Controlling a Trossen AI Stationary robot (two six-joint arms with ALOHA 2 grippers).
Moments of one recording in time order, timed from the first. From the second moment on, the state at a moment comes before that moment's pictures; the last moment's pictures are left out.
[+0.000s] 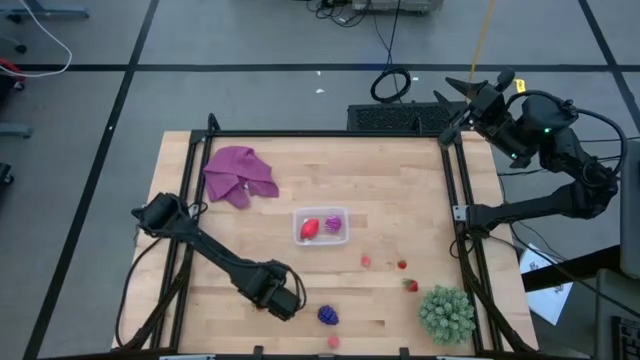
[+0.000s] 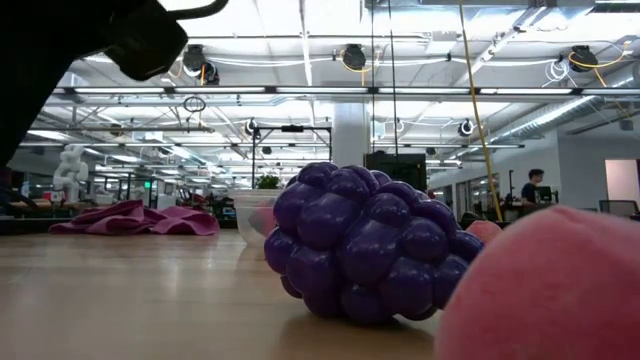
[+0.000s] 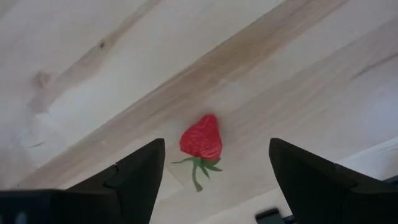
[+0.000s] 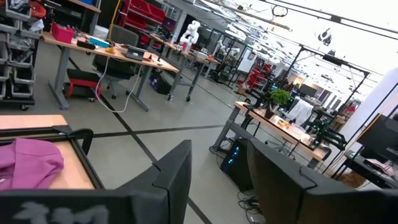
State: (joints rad) left arm -0.57 1.93 1.45 -1.07 0.13 -1.55; right arm -0.15 0.95 1.53 -0.57 0.68 -0.41
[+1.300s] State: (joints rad) left arm -0.62 1.93 1.25 -0.81 0.18 -1.62; right arm -0.15 0.95 1.53 -0.57 0.68 -0.40
